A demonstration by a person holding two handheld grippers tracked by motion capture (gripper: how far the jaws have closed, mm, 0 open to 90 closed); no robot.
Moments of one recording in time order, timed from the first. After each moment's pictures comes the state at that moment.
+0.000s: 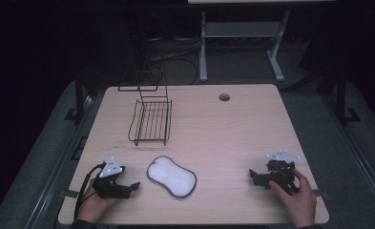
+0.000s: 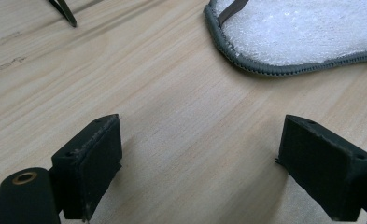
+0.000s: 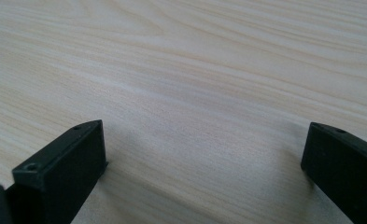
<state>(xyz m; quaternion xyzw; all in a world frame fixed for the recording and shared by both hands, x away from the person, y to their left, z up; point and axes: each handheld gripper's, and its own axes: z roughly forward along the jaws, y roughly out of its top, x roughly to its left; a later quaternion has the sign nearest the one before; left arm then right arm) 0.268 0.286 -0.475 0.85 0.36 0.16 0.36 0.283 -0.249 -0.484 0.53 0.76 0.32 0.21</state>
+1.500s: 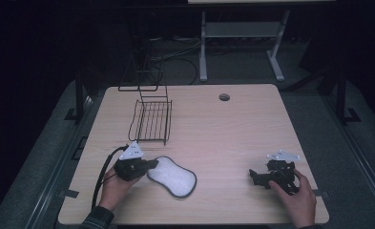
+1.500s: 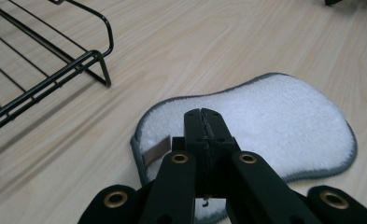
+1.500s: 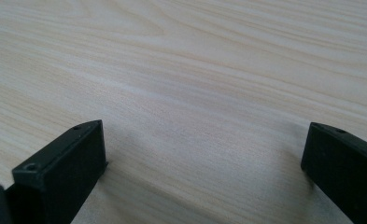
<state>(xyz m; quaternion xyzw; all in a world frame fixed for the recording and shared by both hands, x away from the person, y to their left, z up) 0.305 0.217 -0.434 0.86 0.28 0.11 0.41 0.284 -0.249 -0.484 0.53 0.76 0.32 0.21</state>
